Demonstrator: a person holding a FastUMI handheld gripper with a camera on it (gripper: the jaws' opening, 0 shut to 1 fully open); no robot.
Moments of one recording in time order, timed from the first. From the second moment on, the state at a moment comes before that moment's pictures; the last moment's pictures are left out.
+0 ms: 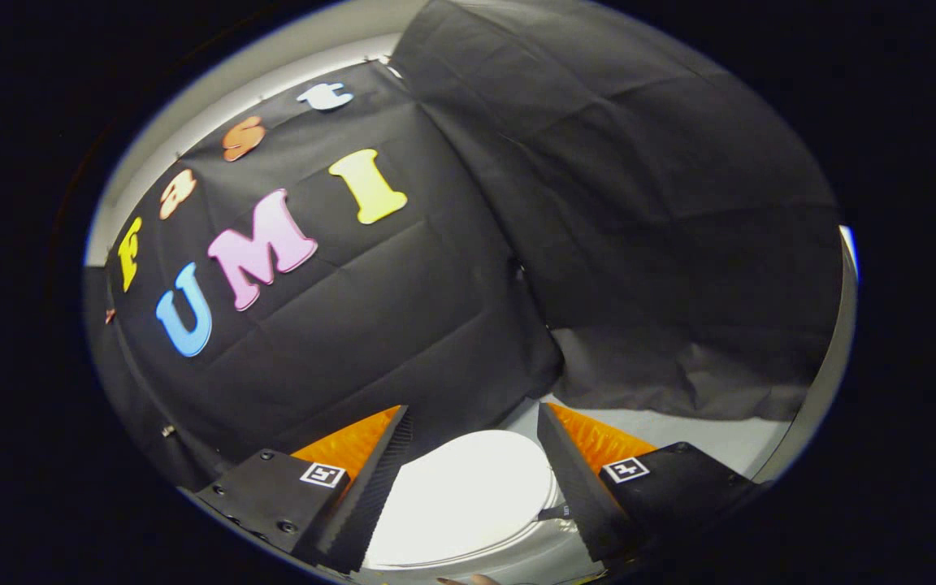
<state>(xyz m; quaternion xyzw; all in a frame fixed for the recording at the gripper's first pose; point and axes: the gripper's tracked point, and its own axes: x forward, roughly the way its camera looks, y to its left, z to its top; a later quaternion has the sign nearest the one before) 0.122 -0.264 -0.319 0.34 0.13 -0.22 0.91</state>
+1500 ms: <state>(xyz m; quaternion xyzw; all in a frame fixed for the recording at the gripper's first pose) 0.096 -0.247 -0.603 0.63 0.28 -0.15 0.71</state>
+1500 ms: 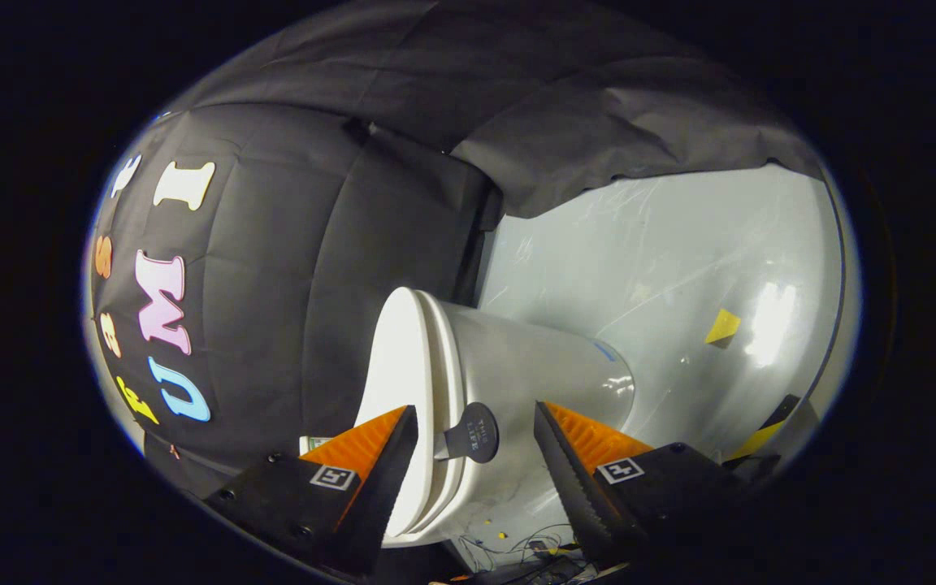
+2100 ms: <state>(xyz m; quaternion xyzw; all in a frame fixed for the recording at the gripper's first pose) 0.113 -0.240 -0.615 0.67 0.24 -0.13 0.69</state>
